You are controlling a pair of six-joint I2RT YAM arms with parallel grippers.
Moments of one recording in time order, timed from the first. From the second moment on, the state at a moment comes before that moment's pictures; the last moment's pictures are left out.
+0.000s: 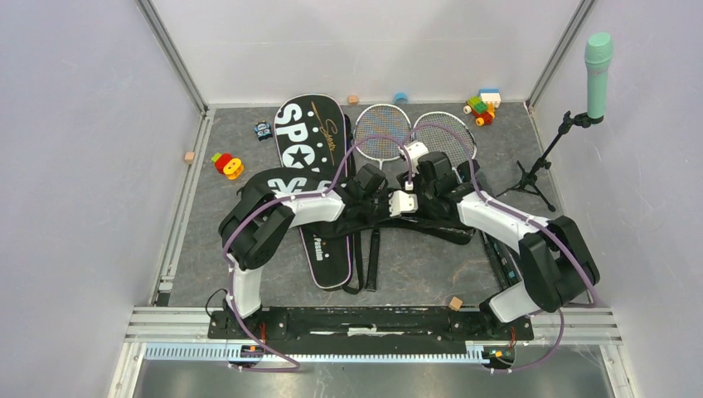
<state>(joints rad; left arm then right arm) -0.80 1.95 1.19 -0.05 0.39 0.66 0.51 1.49 0.87 -0.11 0.16 -0.14</state>
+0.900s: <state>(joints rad) -0.76 1.93 1.14 0.03 0.44 0.57 0.50 1.45 0.79 -0.38 0.54 0.09</state>
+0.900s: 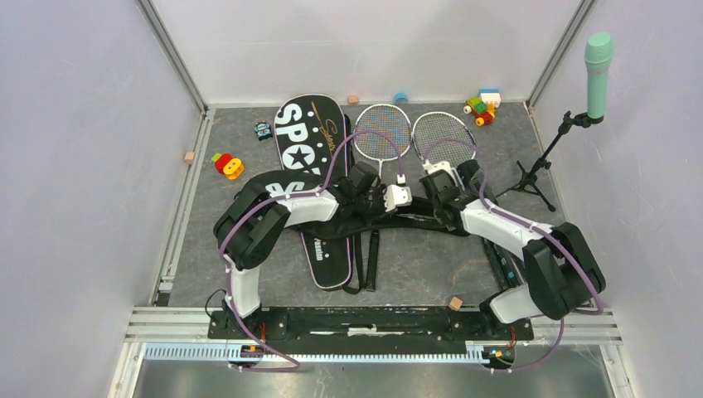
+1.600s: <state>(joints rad) -0.74 1.92 1.26 -0.08 0.38 0.49 0.42 1.21 0.86 -0.59 0.50 0.09</state>
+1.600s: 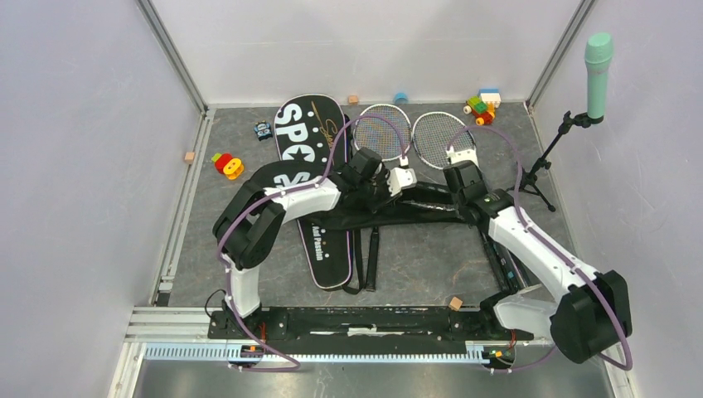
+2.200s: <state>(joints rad) -0.68 1.88 1.23 -0.35 0.18 0.42 0.28 1.08 0.72 -0.41 0.39 0.02</state>
